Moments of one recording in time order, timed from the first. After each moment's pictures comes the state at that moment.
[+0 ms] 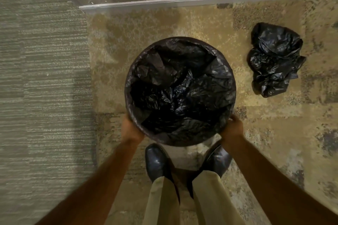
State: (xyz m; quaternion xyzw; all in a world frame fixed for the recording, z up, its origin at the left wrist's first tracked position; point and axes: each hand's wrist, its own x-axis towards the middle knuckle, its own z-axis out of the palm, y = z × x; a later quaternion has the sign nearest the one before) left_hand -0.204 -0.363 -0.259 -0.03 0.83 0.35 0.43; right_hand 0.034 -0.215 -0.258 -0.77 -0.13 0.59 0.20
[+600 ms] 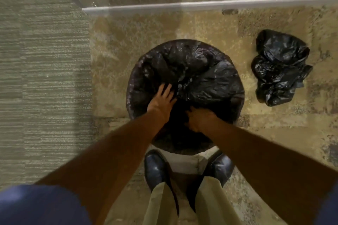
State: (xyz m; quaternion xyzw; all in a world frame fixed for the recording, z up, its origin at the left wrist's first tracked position) left_hand -0.194 -0.260 -0.304 0.67 0.56 -0.44 0.21; right_hand -0.050 -0.200 -0.304 -0.26 -0.81 0.27 -0.46
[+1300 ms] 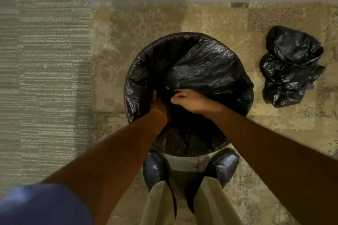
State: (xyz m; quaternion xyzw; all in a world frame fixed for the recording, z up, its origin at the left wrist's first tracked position) left_hand -0.186 -0.270 -0.331 0.57 0.58 -0.47 0.34; right_hand -0.095 -0.182 -0.307 -0.44 -0.57 0.65 -0.25
